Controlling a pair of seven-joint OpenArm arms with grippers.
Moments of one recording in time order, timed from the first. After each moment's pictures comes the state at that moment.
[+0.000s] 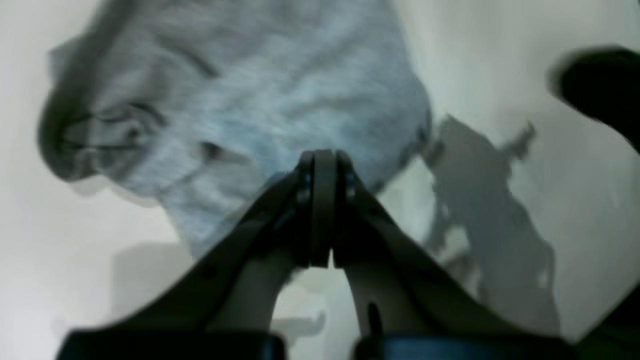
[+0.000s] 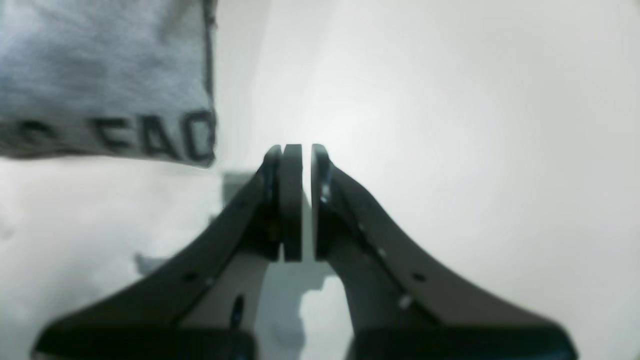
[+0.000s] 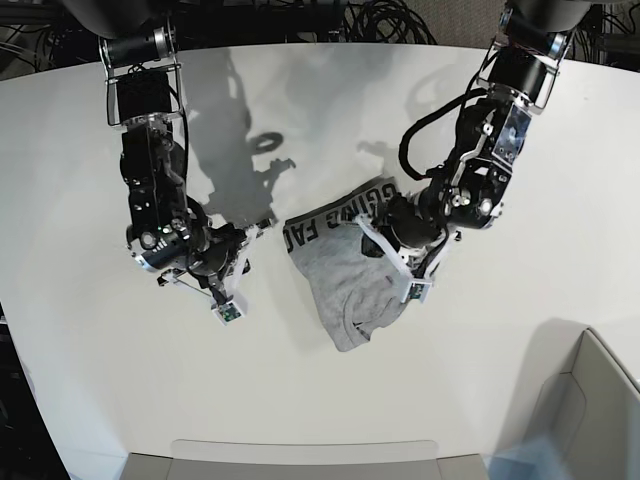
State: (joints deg) left arm -11.0 -18.5 23.1 101.5 -37.4 16.4 59.7; right arm 17.0 8.5 -10.3 90.5 14.7 20.0 -70.1
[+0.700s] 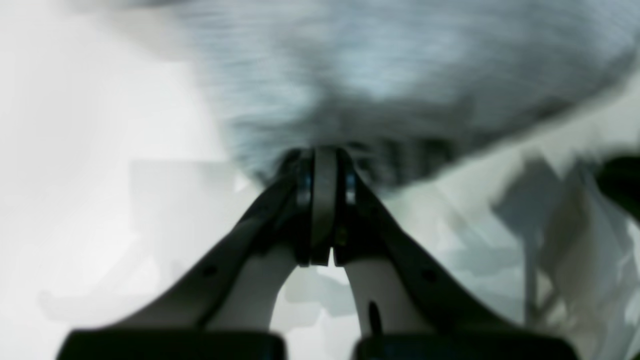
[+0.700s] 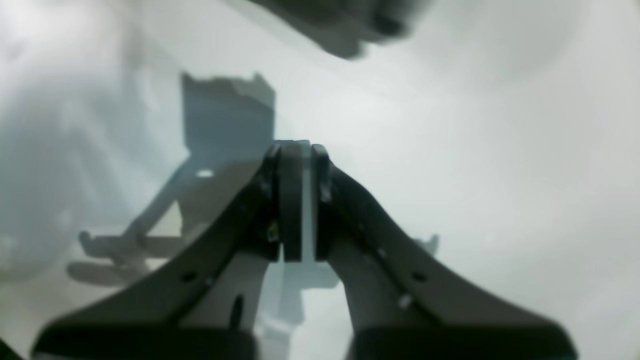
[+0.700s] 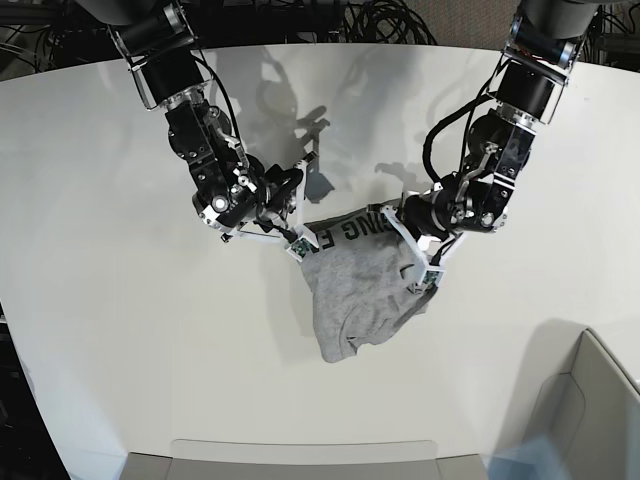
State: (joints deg) left arm -14.3 -20.9 24.9 83.3 -36.6 9.6 57.9; right arm 12.1 6.8 -25.2 87.1 13.1 20.4 -70.7
